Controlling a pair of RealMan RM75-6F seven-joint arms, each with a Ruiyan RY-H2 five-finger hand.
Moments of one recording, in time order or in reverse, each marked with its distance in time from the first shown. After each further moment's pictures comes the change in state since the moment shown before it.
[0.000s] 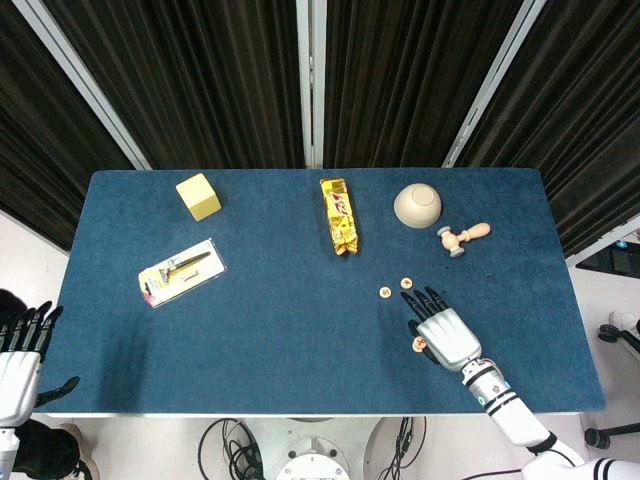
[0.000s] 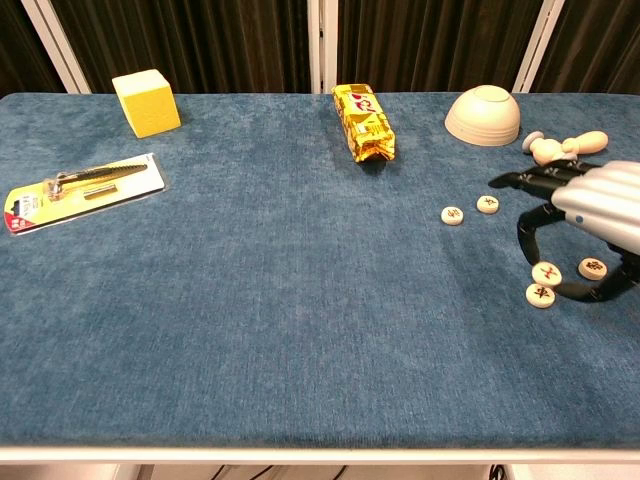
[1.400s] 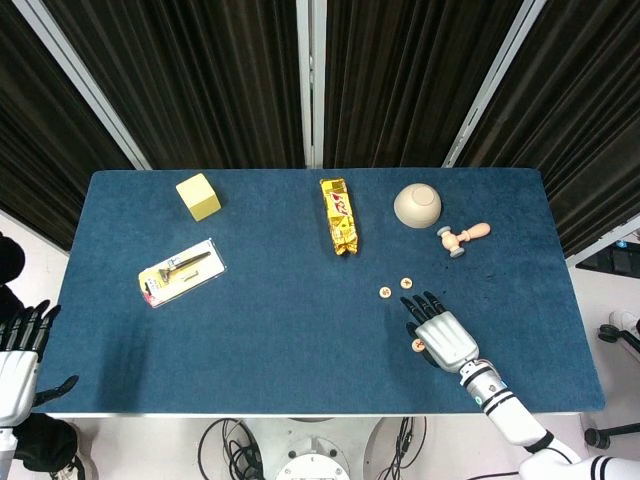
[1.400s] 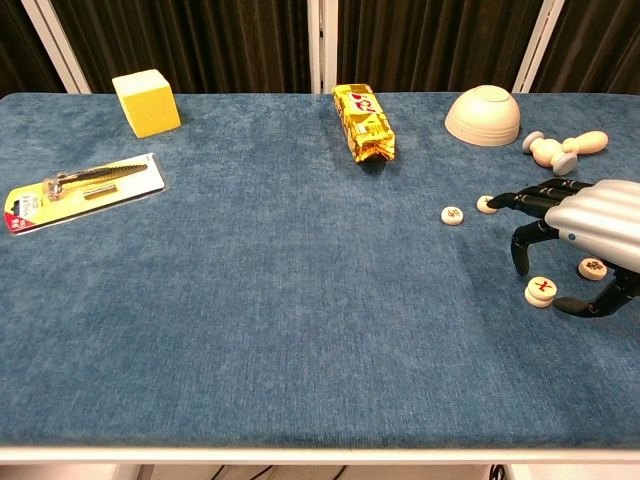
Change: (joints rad) left arm 0.002 0.003 -0.003 0.009 0.006 0.014 -0.024; right arm 0.013 -0.008 0.000 0.000 0.046 -0.045 -0.033
